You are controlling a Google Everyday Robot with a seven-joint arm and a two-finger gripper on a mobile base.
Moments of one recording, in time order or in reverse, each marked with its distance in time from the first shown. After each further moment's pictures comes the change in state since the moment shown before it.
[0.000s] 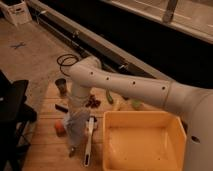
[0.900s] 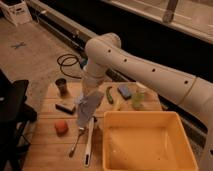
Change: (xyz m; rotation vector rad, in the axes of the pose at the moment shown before) arm 0.051 -0.007 -0.074 0.064 0.076 0.089
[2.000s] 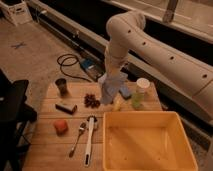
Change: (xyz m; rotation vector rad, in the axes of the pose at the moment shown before) arm 0.137 -0.008 -0.093 0.058 0.249 0.164
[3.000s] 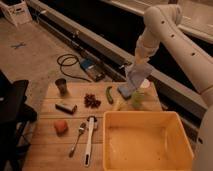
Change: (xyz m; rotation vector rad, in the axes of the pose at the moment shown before) arm 0.155 0.015 0.006 0.033 0.028 0.265
